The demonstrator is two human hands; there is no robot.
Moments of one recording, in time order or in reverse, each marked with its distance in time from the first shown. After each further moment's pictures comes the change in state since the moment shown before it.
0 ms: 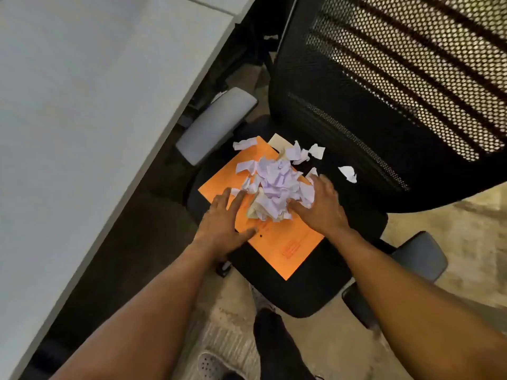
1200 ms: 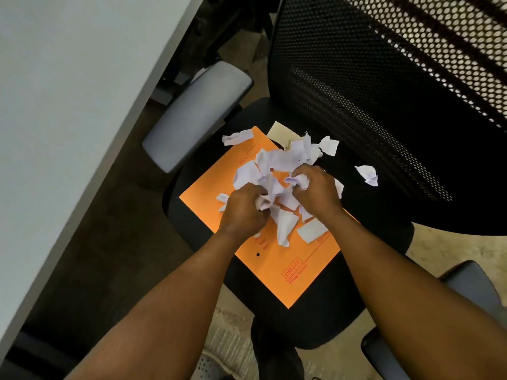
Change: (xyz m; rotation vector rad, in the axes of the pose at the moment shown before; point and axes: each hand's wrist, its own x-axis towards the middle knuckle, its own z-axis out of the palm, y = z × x) left_hand 0.110 0.027 0.044 -0.368 0.214 0.057; right_hand 0.097 0.005 0.036 0.081 0.058 -0.149
